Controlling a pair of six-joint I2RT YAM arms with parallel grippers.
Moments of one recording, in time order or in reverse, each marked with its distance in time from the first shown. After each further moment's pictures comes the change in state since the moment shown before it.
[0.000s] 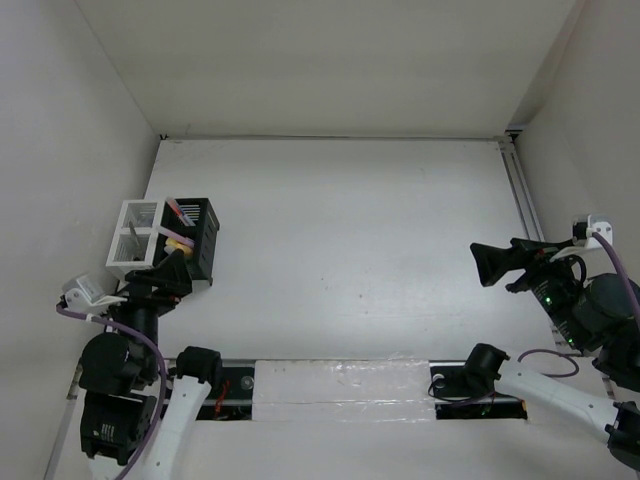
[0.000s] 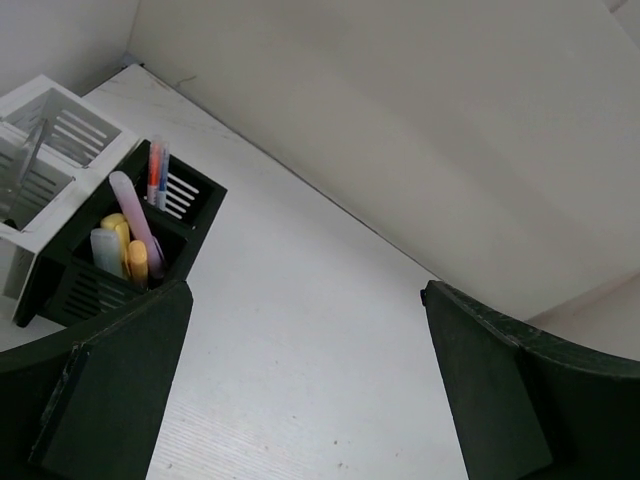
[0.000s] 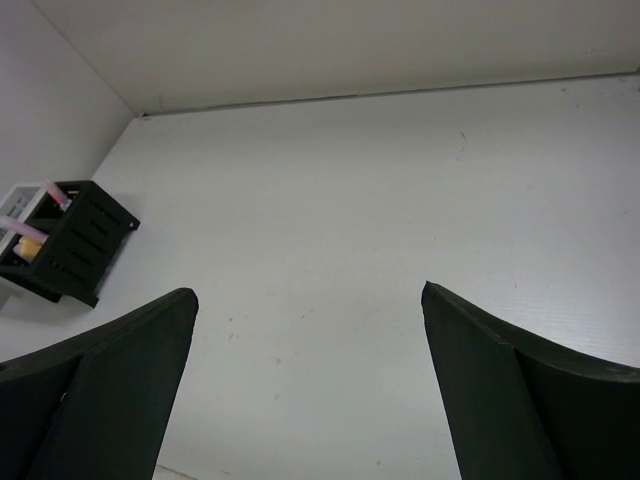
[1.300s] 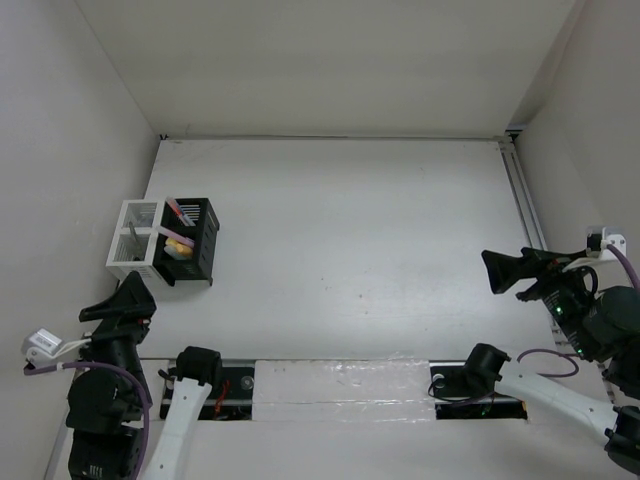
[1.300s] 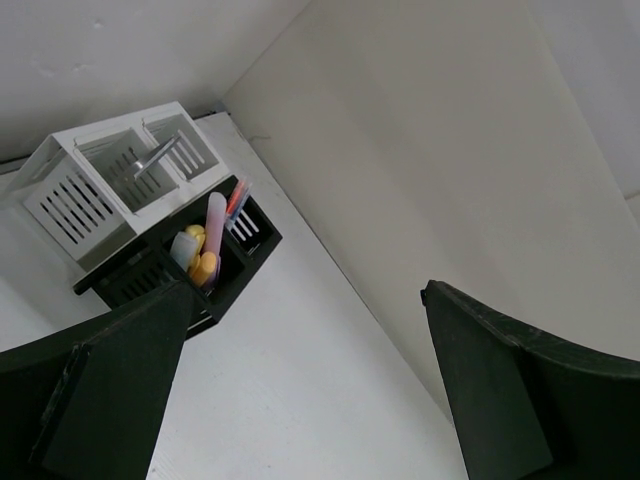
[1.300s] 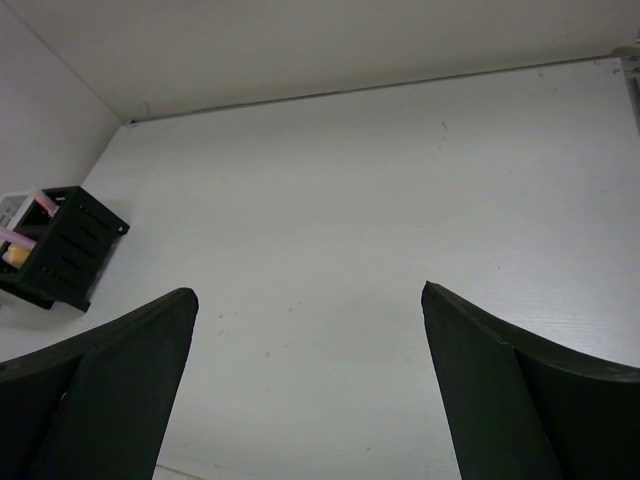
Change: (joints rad) left arm -0.003 -0.116 0.062 -0.178 -0.314 -0.224; right arm 0.000 -0.075 -0.020 -0.064 0.037 0.029
